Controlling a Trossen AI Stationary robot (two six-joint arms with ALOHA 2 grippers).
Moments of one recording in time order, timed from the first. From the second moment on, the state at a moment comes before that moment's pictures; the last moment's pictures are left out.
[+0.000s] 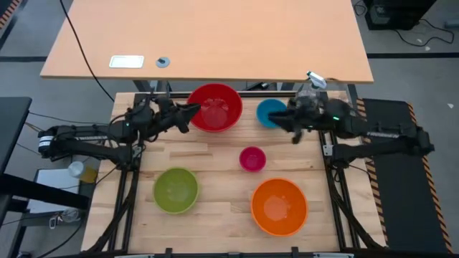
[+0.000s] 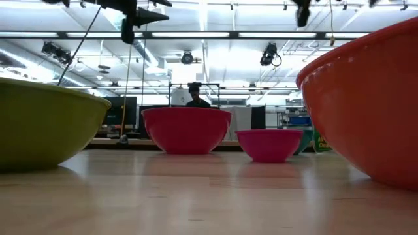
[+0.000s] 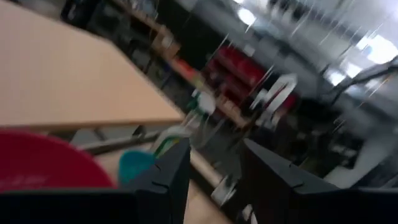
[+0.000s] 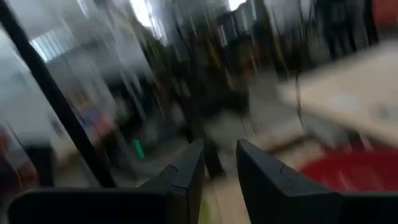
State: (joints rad) left arm 0.15 0.91 0.73 0.22 -0.36 -0.63; right arm -0.19 0.90 0.79 0.13 -0.11 0.39
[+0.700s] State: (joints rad) left arm 0.16 0.91 0.84 -0.04 -0.36 -0.53; right arm -0.11 1.38 1.22 -0.62 -0.47 0.45
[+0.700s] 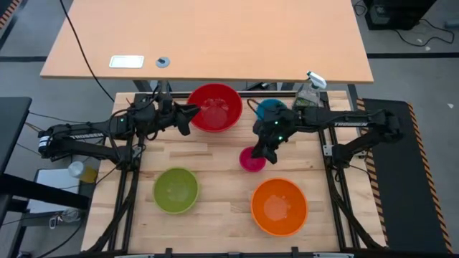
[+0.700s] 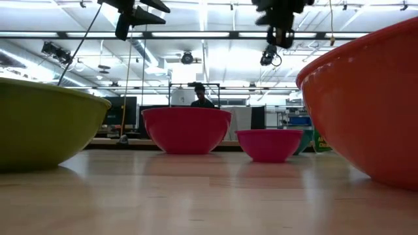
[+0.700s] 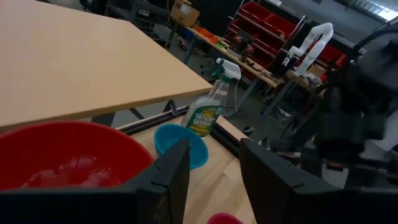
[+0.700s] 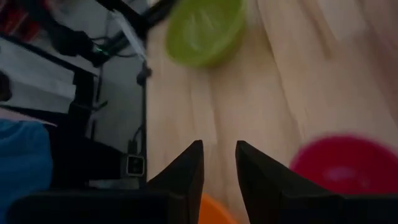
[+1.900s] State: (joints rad) left arm 0.16 0.91 0.84 -0.11 -0.36 -0.50; right arm 0.18 1.37 1.01 -0.96 -0.19 0.24
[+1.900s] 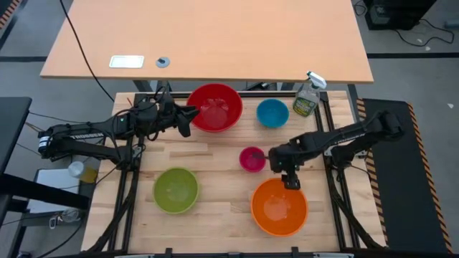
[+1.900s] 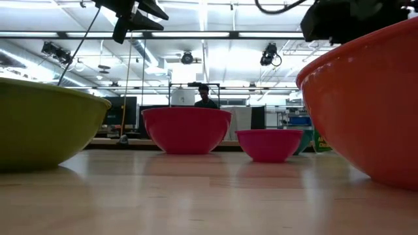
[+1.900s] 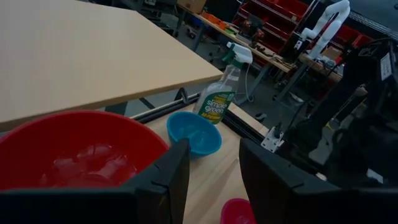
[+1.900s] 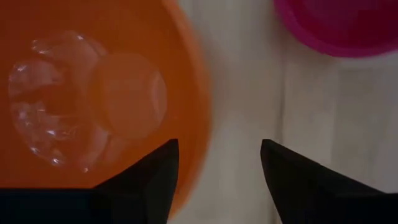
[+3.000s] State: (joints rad) left arm 0.16 0.89 0.84 -0.11 -0.37 -0.51; right arm 0.29 1.37 0.92 -0.83 -0.14 0.38
